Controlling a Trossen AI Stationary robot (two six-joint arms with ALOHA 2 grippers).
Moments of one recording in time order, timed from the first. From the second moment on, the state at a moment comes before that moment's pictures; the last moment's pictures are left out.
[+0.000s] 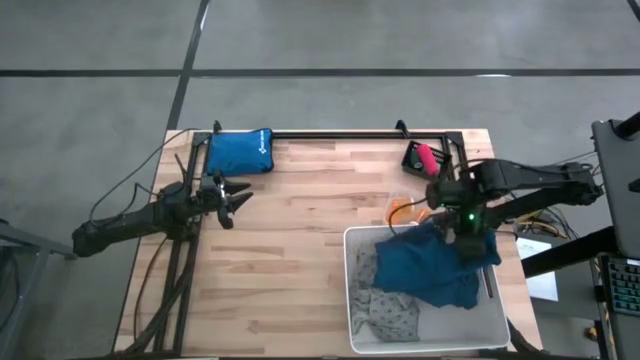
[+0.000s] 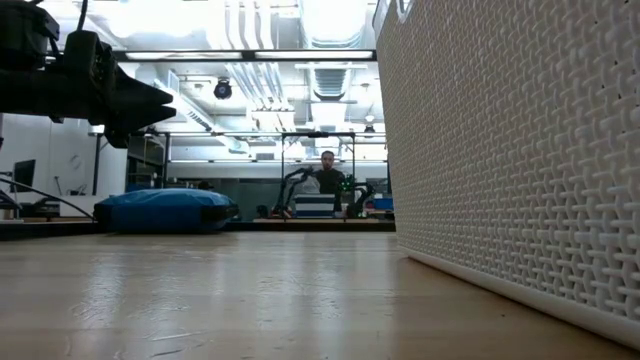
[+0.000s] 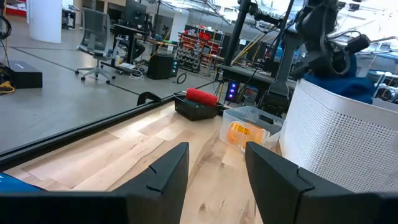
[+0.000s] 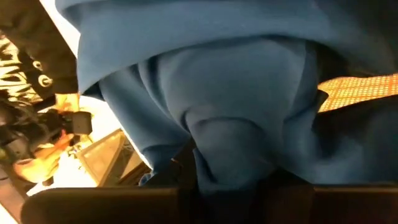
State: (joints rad) left arm 0.26 0.02 0.00 0.02 -0.04 -0.24; right arm 0.07 1.02 1.06 -1.52 -0.86 0.54
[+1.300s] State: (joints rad) left arm 0.26 0.02 0.00 0.02 -0.04 -0.24; right arm 0.07 1.03 0.99 -1.42 -0.87 0.60
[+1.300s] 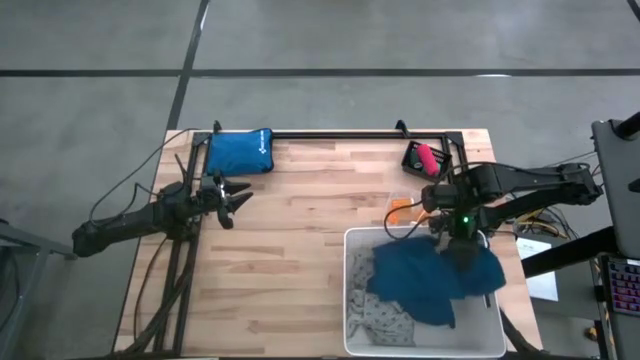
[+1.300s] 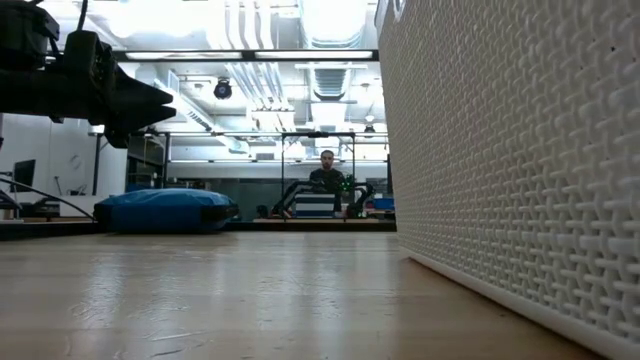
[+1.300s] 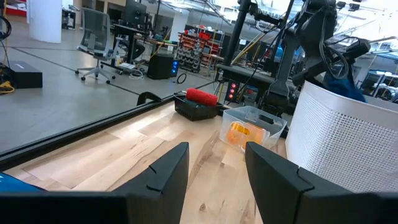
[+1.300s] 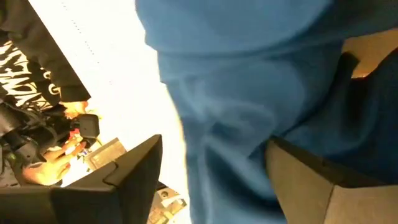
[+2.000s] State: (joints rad) left arm 0.26 0.02 0.00 0.02 -0.04 -0.24; right arm 0.07 1.03 1.25 -1.41 -0.73 0.54
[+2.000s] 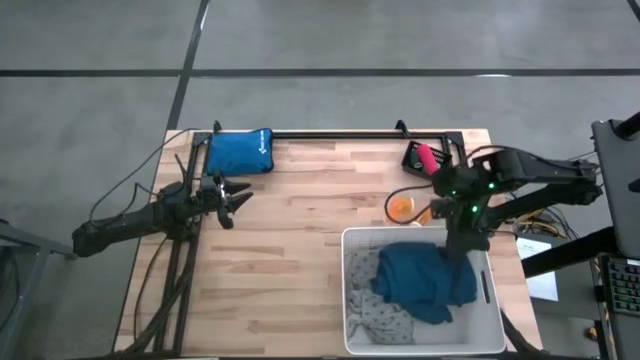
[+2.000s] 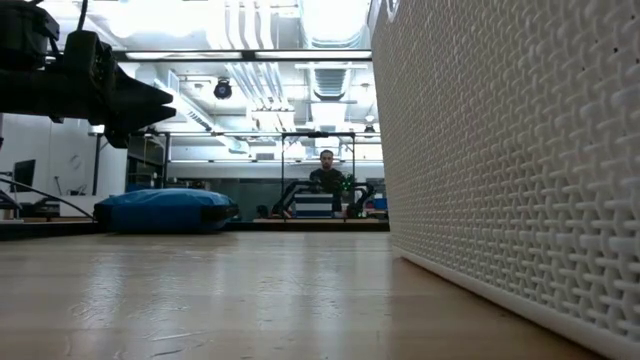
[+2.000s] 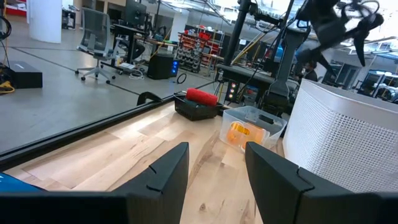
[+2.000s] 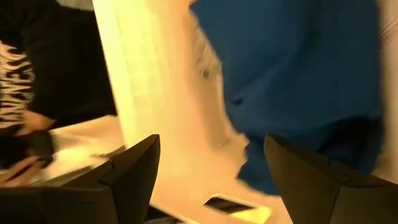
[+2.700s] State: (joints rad) left arm 0.26 0.02 0.00 0.02 -0.04 -0.24; right arm 0.07 1.03 1.40 -1.15 0.17 0.29
